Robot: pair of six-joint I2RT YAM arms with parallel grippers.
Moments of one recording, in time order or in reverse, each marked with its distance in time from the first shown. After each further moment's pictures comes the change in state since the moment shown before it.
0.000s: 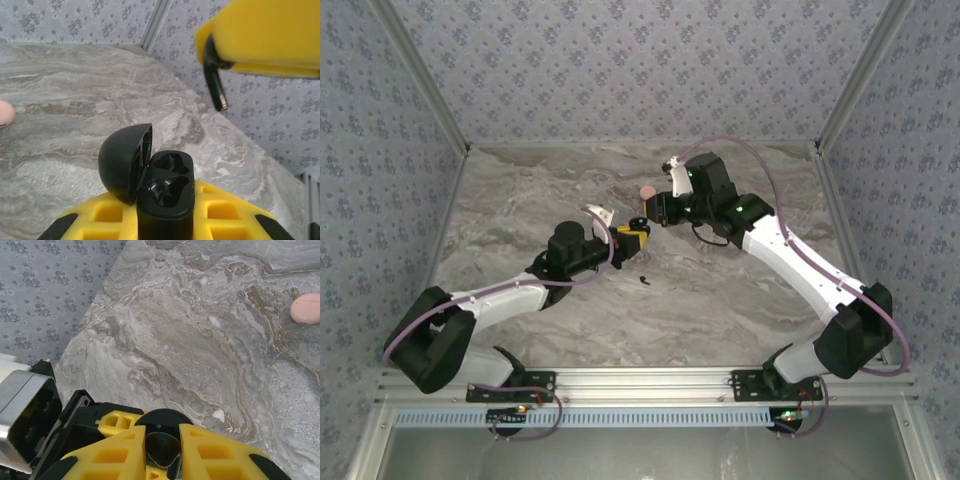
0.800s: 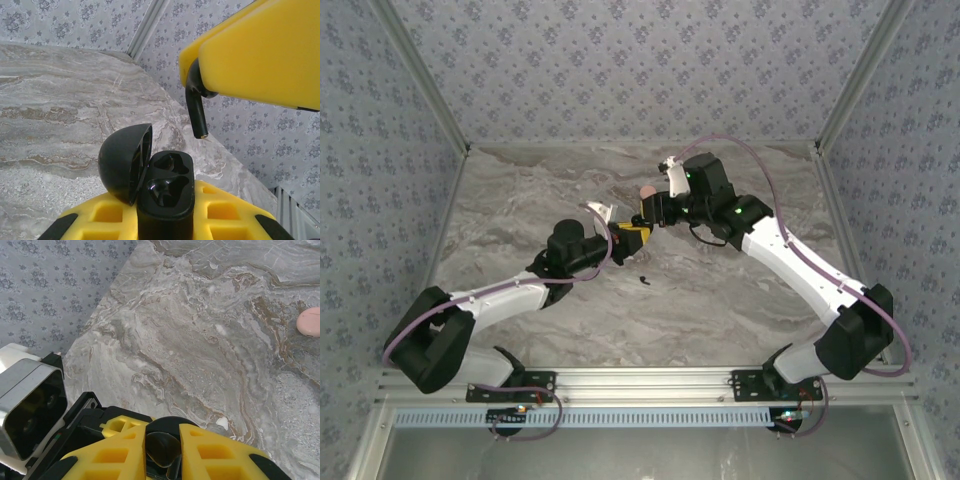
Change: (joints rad) left arm -0.006 0.000 0.021 0.021 0.017 -0.104; right arm 0.023 -0.007 0.003 0.021 0.014 -0.022
